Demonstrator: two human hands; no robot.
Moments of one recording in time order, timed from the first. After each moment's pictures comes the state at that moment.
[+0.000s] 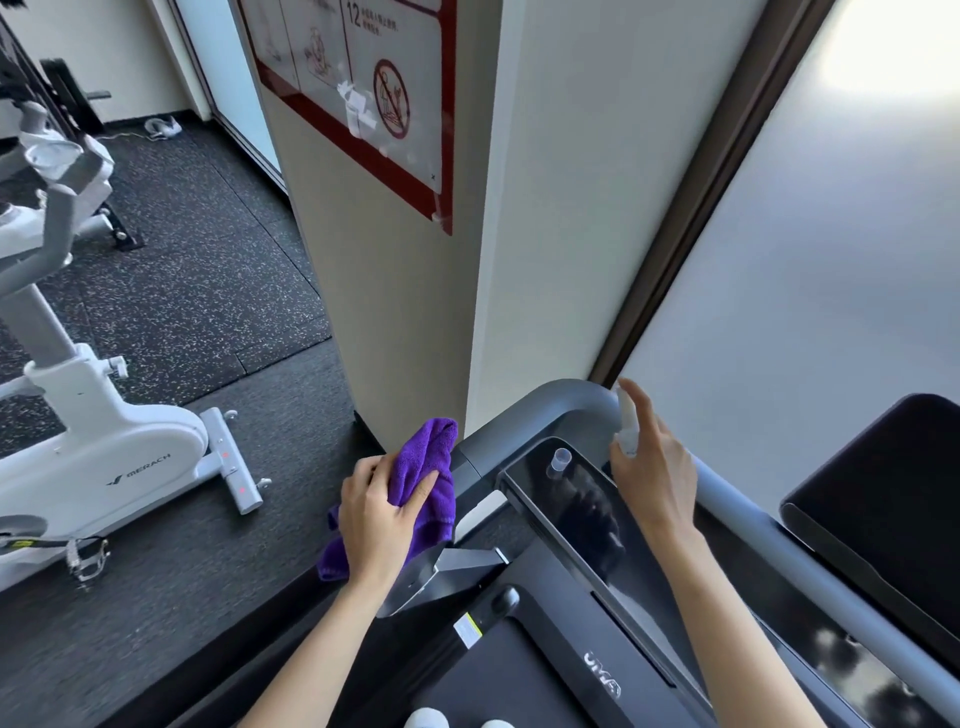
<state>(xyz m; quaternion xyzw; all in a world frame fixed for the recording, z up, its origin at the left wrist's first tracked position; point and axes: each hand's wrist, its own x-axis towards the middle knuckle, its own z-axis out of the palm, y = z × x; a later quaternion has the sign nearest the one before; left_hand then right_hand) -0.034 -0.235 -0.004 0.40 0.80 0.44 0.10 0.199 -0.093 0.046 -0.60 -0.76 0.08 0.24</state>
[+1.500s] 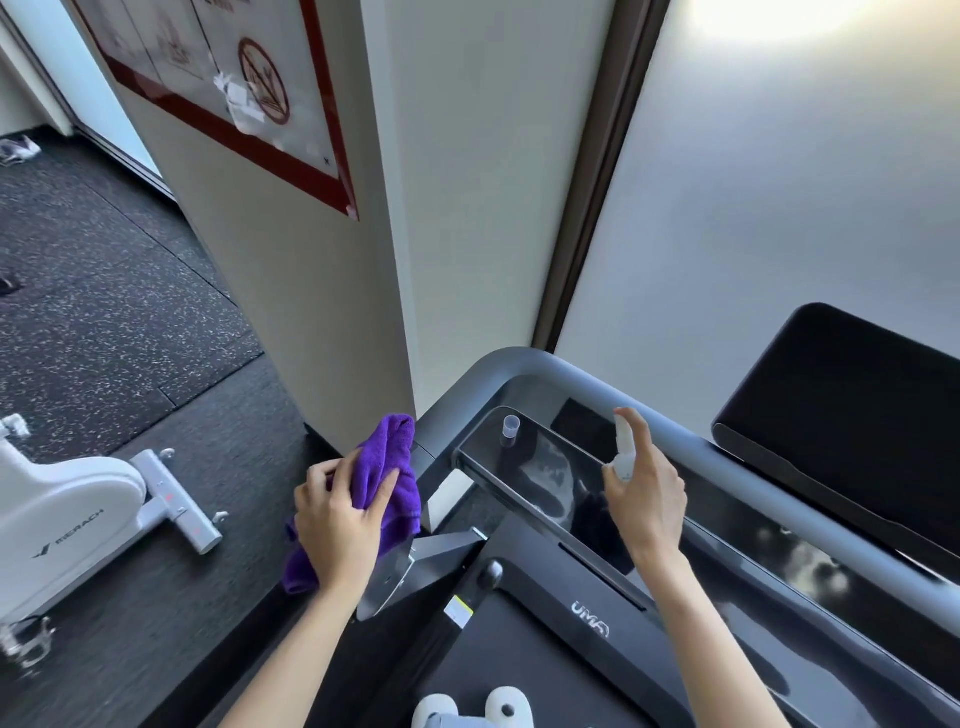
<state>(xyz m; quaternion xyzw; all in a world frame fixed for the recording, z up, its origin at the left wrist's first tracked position) -0.031 -0.234 -0.018 0.46 0.80 0.38 0.04 0.247 -0.157 0.018 -0.72 -0.64 0.13 0.26</state>
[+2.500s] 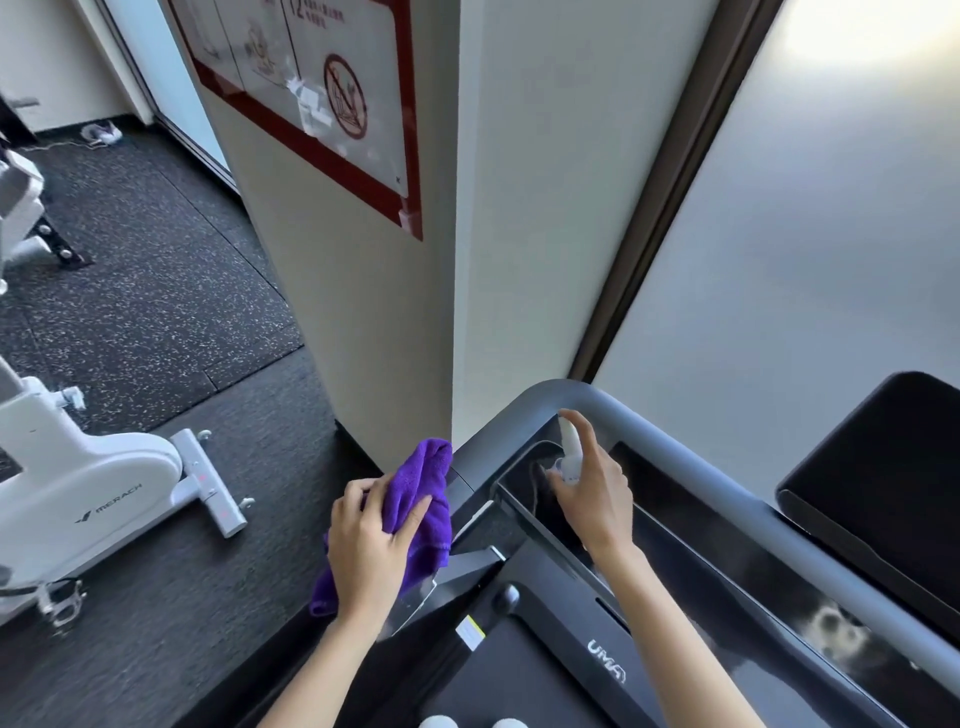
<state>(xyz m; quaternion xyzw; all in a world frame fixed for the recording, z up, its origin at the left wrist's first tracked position) -0.044 -0.230 -0.019 0.47 0.78 0.41 0.05 0.159 -0.114 0.016 -0.63 -0.71 0.24 0.21</state>
